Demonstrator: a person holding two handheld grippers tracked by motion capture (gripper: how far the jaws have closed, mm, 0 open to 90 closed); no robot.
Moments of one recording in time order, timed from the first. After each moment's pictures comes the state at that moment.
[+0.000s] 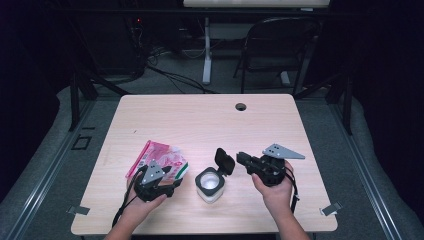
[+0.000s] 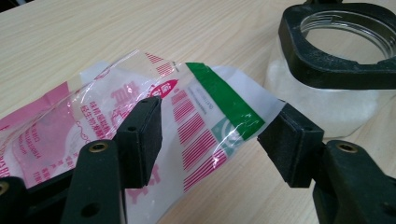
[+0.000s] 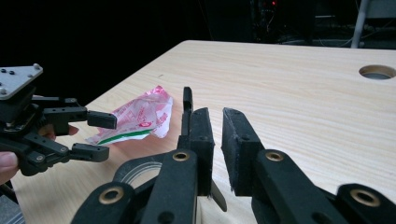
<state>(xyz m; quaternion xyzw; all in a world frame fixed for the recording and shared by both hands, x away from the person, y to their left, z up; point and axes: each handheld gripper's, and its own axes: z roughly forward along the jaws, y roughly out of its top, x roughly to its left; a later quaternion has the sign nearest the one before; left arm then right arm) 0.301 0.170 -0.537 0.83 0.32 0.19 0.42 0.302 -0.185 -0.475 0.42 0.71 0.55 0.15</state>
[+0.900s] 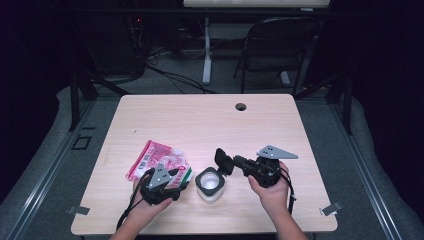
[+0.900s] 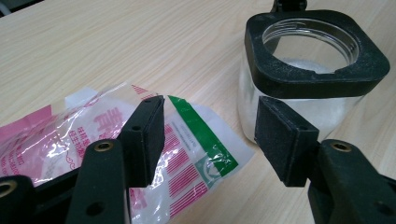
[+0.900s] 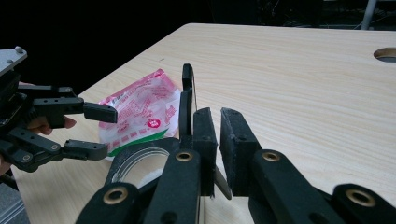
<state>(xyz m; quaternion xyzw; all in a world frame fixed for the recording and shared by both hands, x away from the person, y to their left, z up) 0.292 0.154 -0.536 0.84 0.29 0.18 0.43 0.305 -0.177 -0.485 0.42 0.72 0.53 0.14</state>
